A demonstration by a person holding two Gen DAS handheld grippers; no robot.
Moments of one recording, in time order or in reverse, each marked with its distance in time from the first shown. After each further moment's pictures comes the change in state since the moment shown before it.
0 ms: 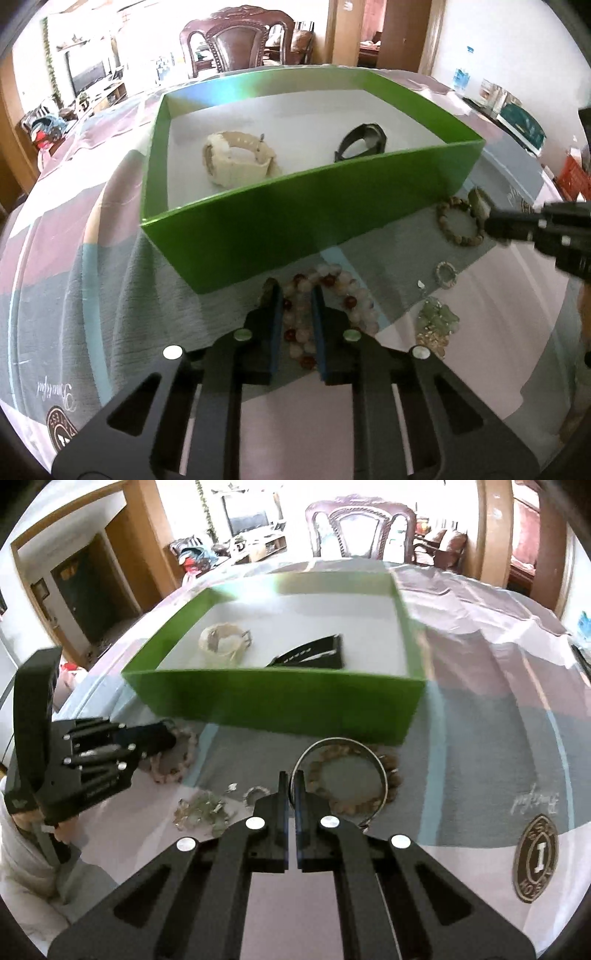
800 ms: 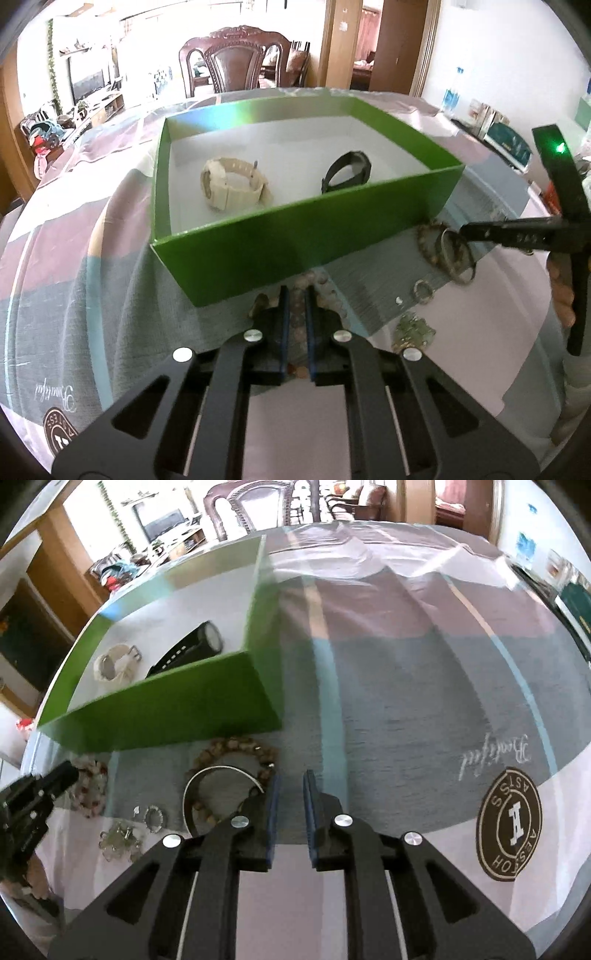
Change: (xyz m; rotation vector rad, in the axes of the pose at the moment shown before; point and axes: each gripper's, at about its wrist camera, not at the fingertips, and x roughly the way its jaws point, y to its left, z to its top) left arm -0.021 0.003 0.002 -0.026 -0.098 -0.046; right arm 0.021 -0.068 -0.001 0.242 0.091 -0.147
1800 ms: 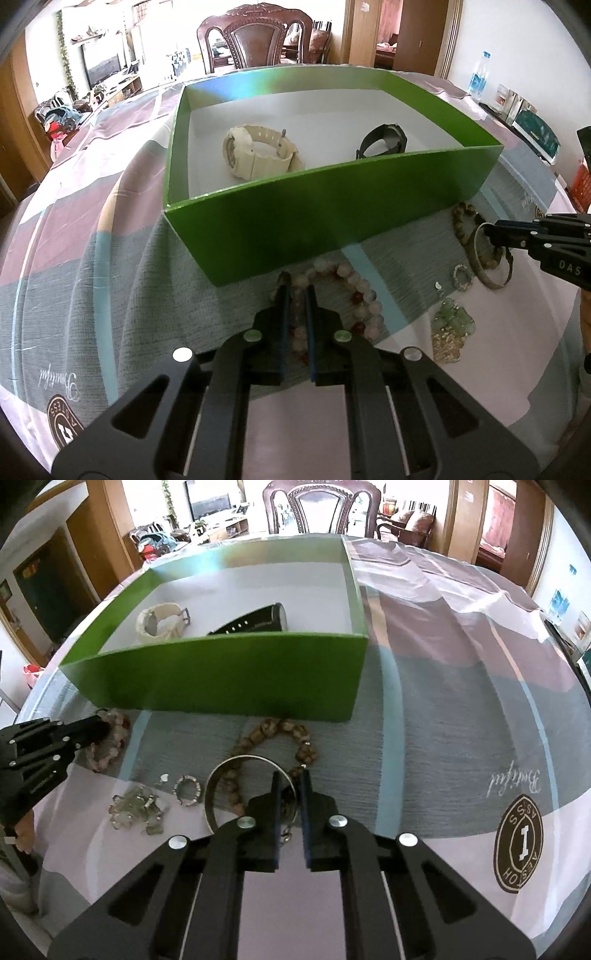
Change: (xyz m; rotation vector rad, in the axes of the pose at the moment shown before) left arm 0.021 0.010 -0.006 -0.024 0.088 0.091; right arm -0.001 0.042 -0.010 -0.183 -0.029 0.015
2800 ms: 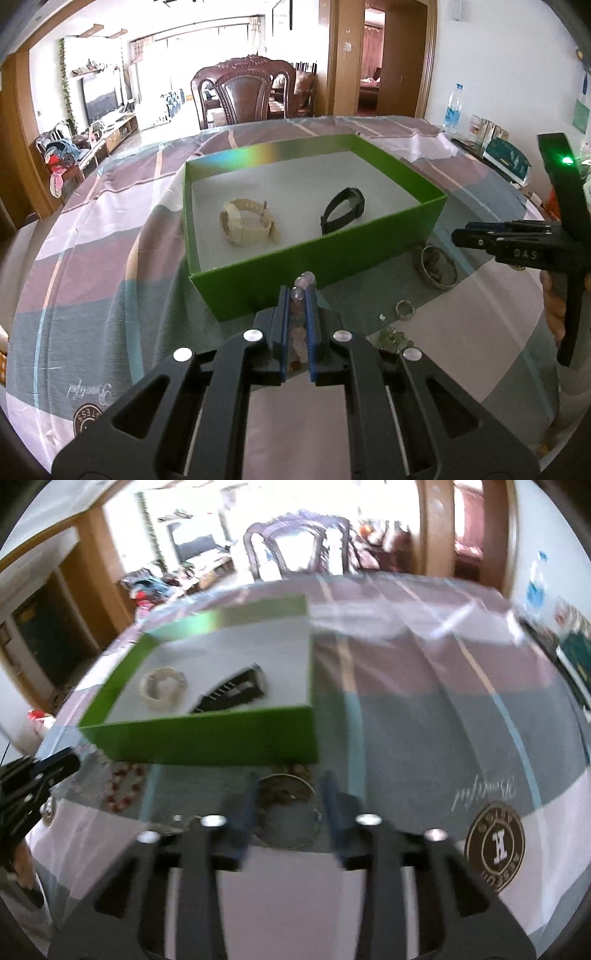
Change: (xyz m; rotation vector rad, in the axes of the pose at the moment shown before) left arm -0.069 -0.016 0.009 0.045 -0.161 -0.021; right arm -0.034 -0.021 0.012 0.118 -0.115 0.000
